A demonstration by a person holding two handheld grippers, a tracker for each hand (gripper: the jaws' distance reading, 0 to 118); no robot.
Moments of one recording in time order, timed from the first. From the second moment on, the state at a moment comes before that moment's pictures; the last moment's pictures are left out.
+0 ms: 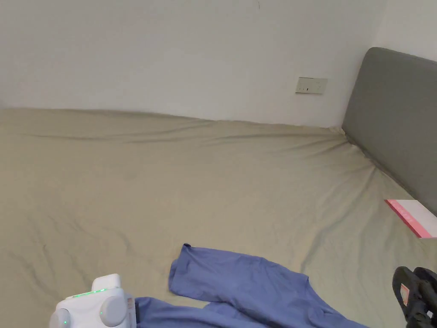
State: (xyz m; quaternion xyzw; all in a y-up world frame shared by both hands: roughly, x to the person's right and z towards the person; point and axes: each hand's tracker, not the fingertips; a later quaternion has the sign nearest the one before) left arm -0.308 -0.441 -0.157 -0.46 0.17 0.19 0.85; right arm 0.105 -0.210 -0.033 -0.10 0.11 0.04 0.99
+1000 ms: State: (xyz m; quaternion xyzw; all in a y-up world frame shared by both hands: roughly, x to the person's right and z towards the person) left arm -0.339 -0.459 -0.144 -0.43 0.16 0.22 0.86; right arm -0.058 -0.495 -0.439 -0.49 0.32 0.26 0.77
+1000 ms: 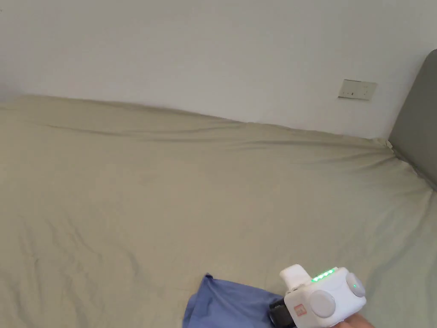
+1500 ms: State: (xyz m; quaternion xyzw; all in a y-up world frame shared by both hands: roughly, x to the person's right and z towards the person) left arm -0.362 -0.379 -0.113 -0.34 0.12 0.28 0.89; right arm 0.000 -0.352 -0.387 -0.40 0.30 0.10 0.86
